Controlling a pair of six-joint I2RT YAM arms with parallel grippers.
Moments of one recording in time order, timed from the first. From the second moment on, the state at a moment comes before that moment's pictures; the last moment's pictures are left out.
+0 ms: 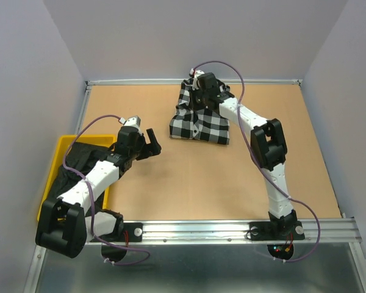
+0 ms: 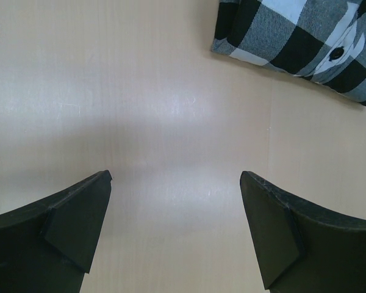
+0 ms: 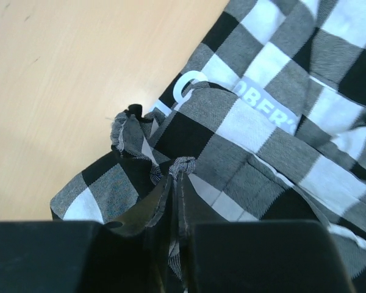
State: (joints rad) left arm -0.34 1.15 0.65 -0.18 0.00 -0.53; right arm 0.49 2.29 1.99 -0.33 -0.15 0.15
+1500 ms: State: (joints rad) left arm -0.34 1.19 0.65 -0.18 -0.01 -0.53; right arm 0.42 2.32 1.92 -0.31 -0.10 0.41
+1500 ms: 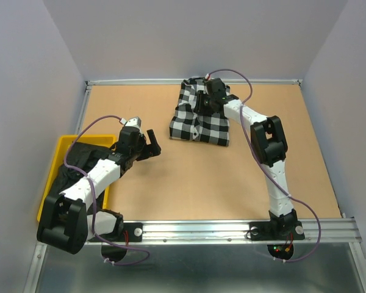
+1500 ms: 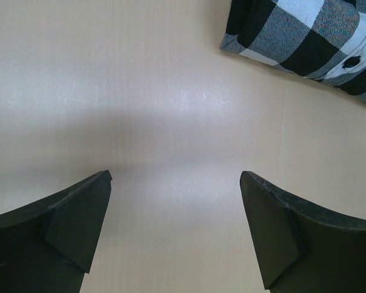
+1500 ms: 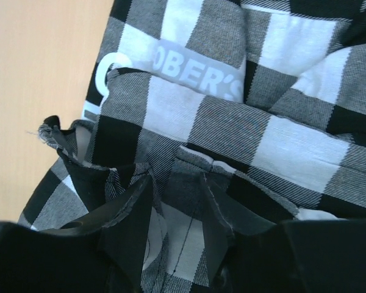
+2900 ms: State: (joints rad) left arm -0.34 1.19 0.65 -0.18 -0.01 -0.53; right arm 0.44 2.22 1.85 -0.27 -0.21 0.29
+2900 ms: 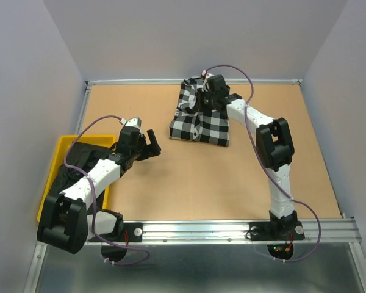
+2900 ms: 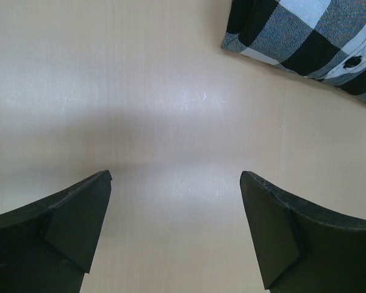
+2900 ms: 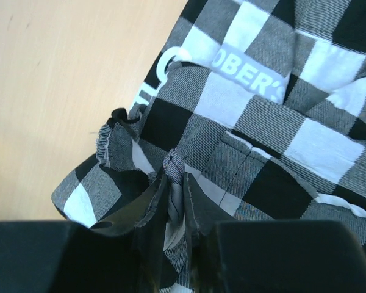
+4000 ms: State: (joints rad) left arm -0.34 1.19 0.65 -0.18 -0.01 -0.54; right arm 0.44 2.17 1.61 0.03 0.11 0.61
